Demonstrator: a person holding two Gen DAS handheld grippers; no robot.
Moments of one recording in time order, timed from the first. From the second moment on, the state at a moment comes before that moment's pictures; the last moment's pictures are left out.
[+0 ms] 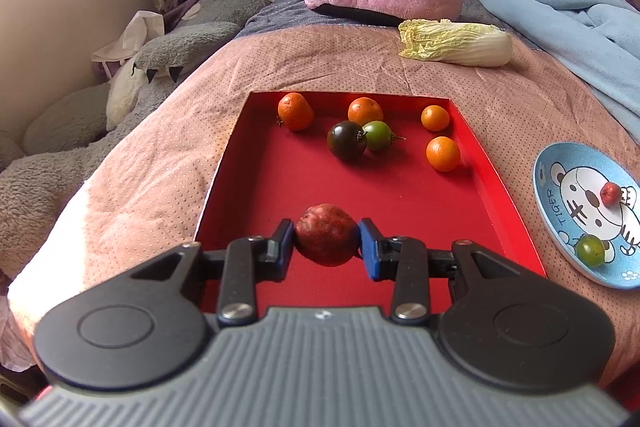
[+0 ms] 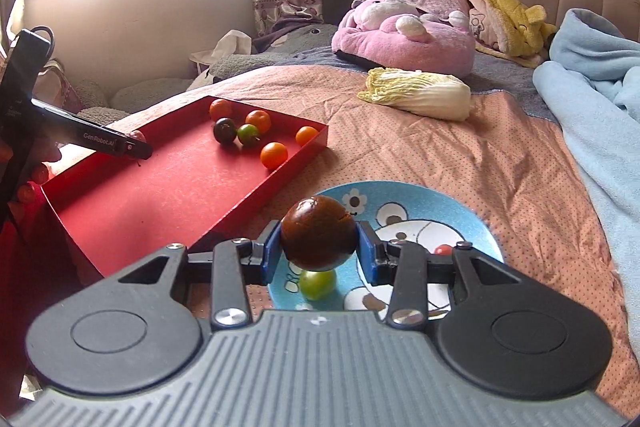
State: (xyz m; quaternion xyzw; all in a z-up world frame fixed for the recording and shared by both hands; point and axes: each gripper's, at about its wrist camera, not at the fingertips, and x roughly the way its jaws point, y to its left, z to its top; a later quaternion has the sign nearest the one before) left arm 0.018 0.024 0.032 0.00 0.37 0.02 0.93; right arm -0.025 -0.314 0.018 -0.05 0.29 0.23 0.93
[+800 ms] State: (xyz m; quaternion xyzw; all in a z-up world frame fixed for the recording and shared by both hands) left arm 0.051 -0.114 0.044 0.05 0.36 -0.09 0.93; right arm -0.017 -0.361 -0.023 0.02 0.28 0.17 0.94
